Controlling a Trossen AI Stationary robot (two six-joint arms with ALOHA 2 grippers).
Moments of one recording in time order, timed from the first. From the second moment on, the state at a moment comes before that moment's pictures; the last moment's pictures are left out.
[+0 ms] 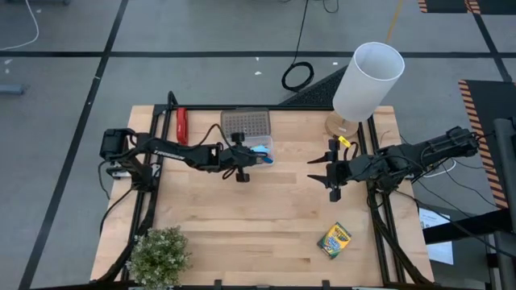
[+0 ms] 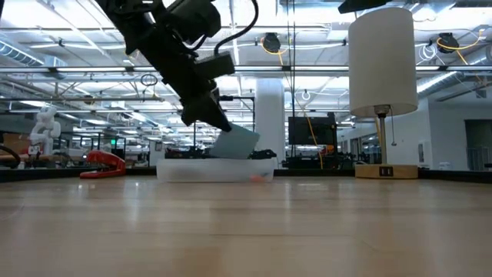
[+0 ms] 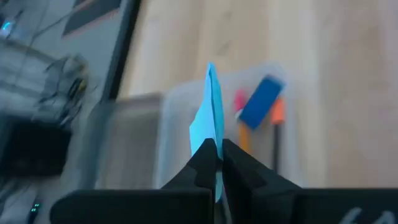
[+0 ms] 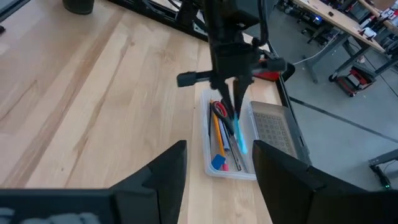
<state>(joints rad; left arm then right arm) 0.07 1.65 0.94 -0.03 -0.42 0.35 0.31 0.94 0.89 -0.49 0.45 -0.20</state>
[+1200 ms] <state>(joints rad) 0.02 1.58 0.94 -0.42 -0.55 0.18 0.31 0.94 0.89 -0.50 0.45 -0.20</state>
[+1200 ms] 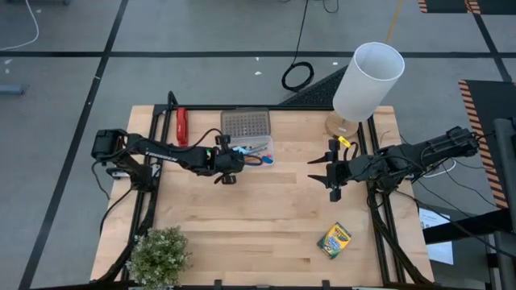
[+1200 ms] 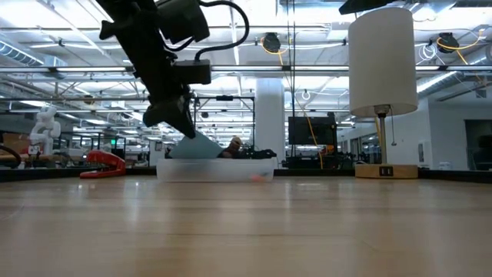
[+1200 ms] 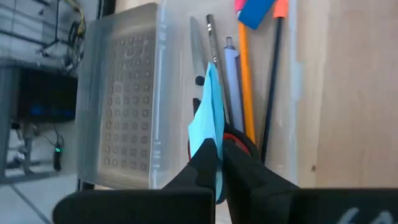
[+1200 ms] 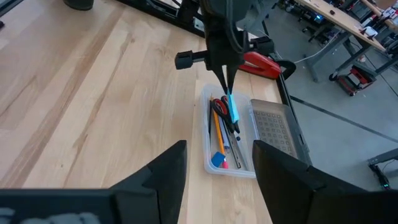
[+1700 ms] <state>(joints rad) 0.07 1.58 0.84 -0.28 -0.48 0.40 0.31 0.94 0.89 -0.50 0.45 -0.20</state>
